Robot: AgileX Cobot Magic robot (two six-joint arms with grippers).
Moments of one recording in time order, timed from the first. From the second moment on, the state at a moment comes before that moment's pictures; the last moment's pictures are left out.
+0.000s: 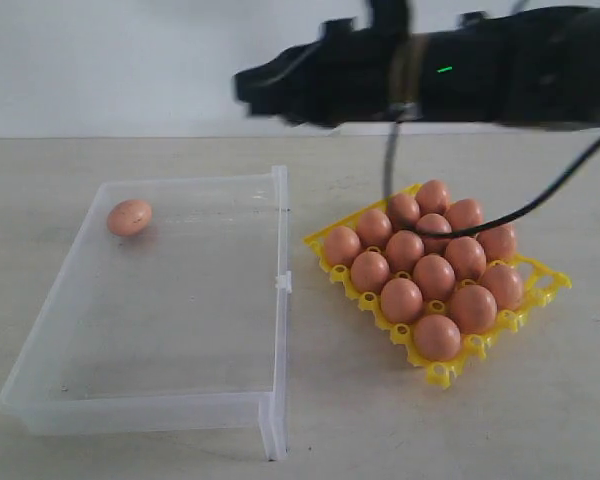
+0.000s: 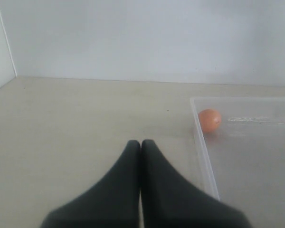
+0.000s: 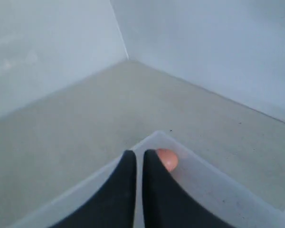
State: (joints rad) left arm 0.13 0.00 0.00 -0.03 0.23 0.02; right arm 0.49 1.76 -1.17 -1.22 -0.59 1.23
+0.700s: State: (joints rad) left arm 0.13 0.00 0.00 -0.03 0.23 0.02; right arm 0.93 2.09 -1.62 0.07 0.99 -0.19
